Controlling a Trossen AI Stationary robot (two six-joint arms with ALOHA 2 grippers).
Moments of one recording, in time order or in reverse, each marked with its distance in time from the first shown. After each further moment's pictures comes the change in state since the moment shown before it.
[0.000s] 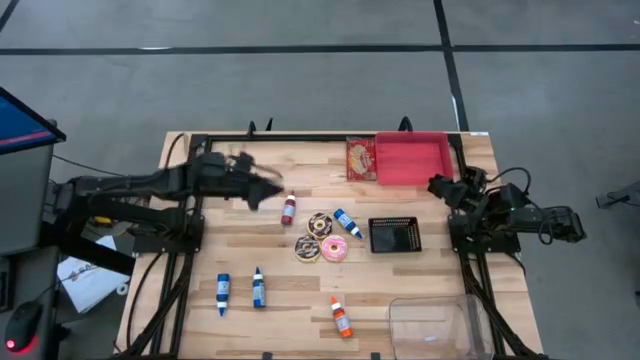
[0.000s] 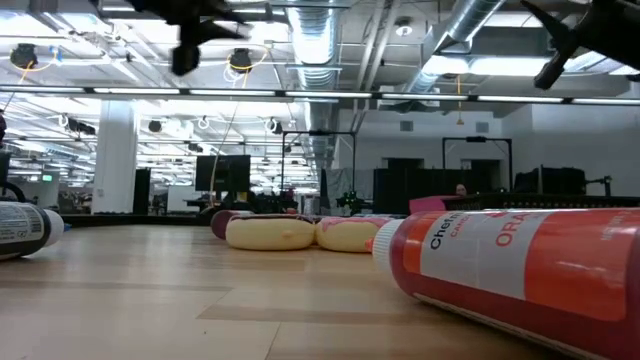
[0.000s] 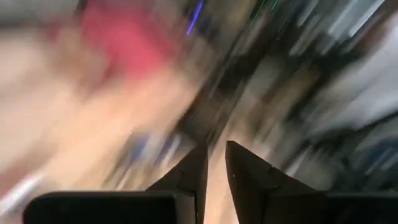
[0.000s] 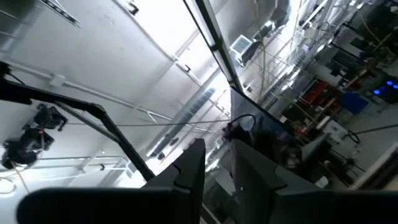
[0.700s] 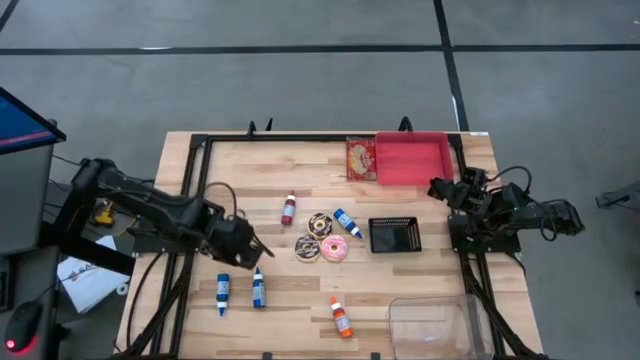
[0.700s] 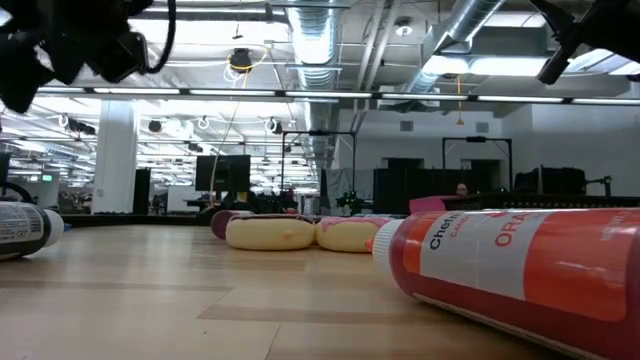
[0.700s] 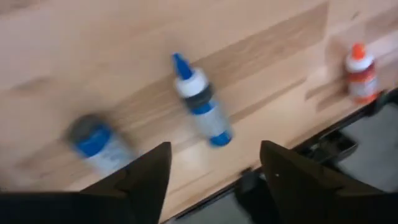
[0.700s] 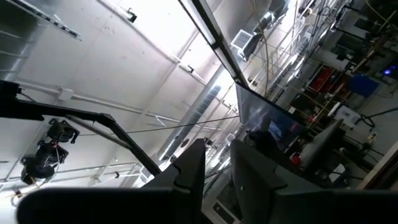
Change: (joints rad) left arm -0.469 0.195 -0.040 -0.412 0.144 -0.920; right arm 0.099 0.001 0.011 -0.007 0.086 0.046
